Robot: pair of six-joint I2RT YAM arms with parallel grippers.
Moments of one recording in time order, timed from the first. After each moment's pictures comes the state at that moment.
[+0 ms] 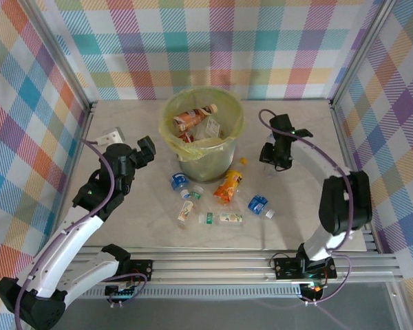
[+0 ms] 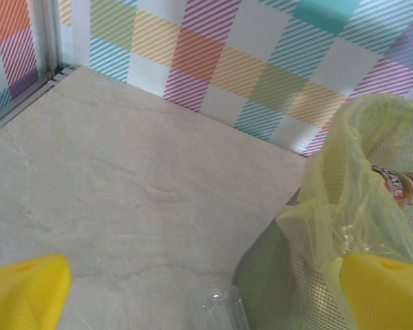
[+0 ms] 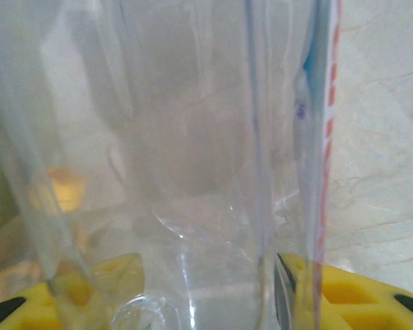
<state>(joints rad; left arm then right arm) -0.45 0.88 0.93 -0.46 -0.53 -0.57 0.25 1.62 1.25 -0.81 0.02 0.48</state>
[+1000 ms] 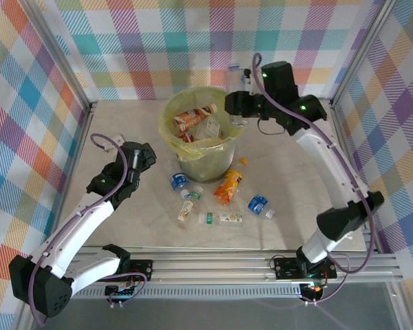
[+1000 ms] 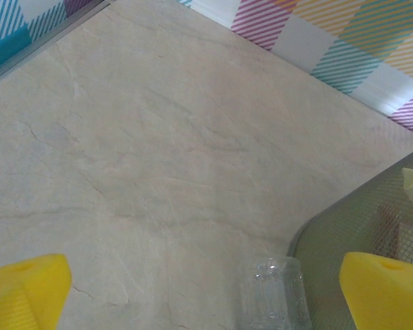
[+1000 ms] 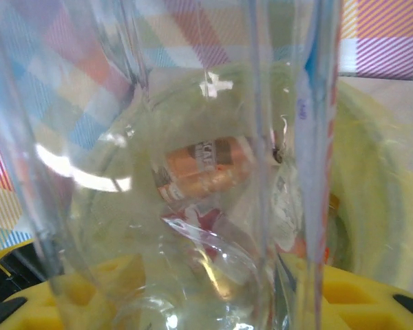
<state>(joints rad) -0.42 1.03 0.91 -0.56 -0.56 -0.73 0.53 1.75 2.11 -0.95 -0.24 0.34</state>
